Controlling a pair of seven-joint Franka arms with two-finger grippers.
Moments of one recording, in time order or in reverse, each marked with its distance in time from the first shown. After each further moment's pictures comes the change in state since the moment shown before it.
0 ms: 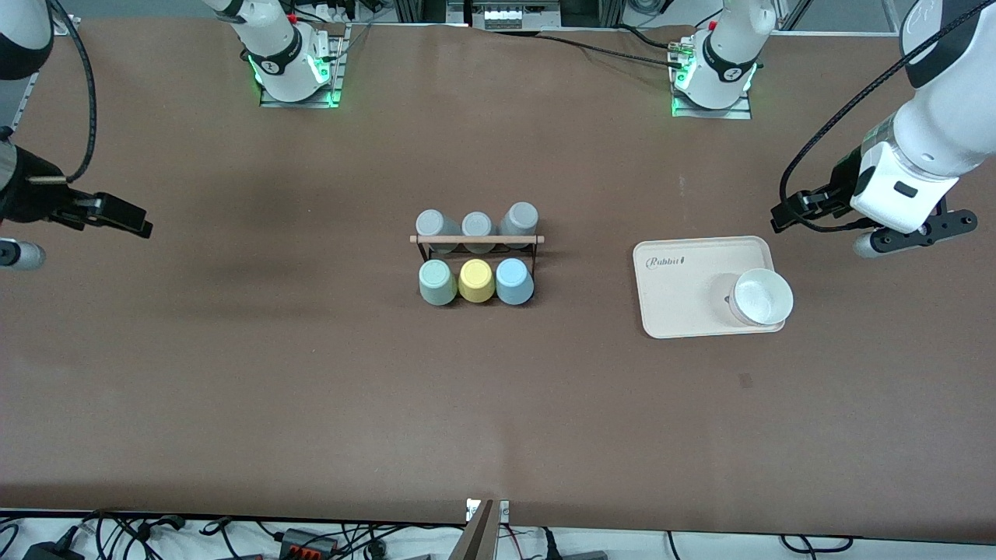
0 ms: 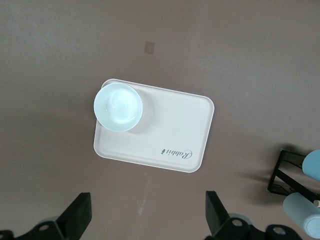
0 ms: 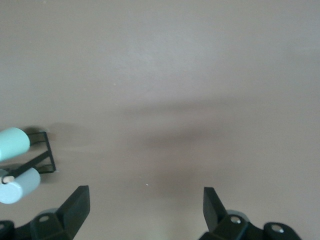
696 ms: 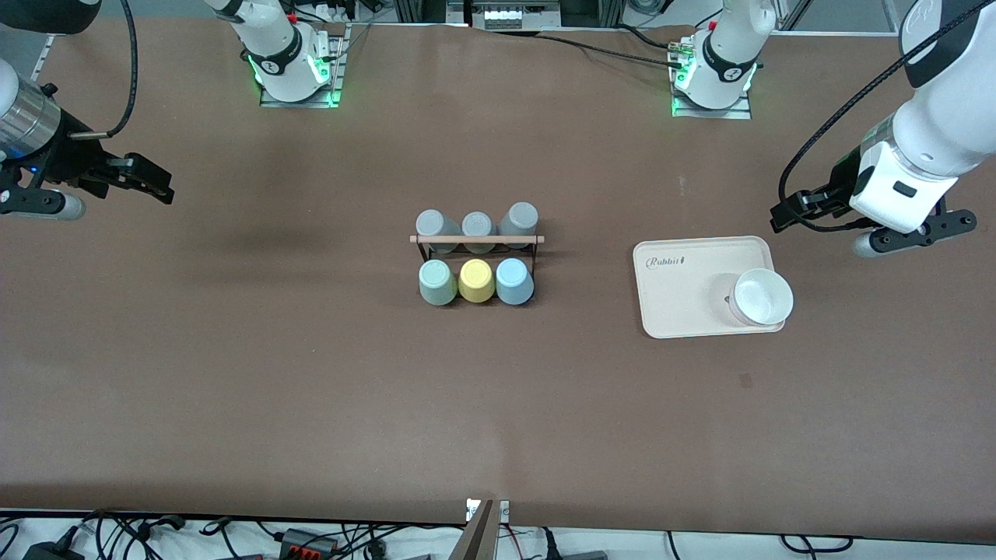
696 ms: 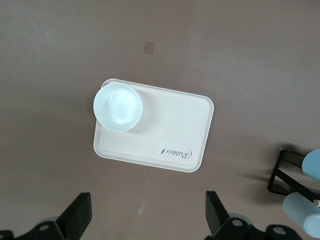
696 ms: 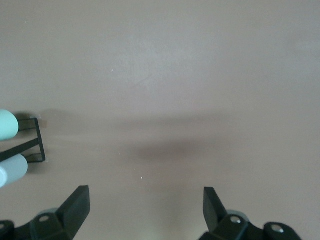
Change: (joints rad) left arm -0.001 0.000 0.000 0.000 0.000 0.000 0.000; right arm -0.048 -0.166 0.085 -0.262 -0.028 0.135 0.007
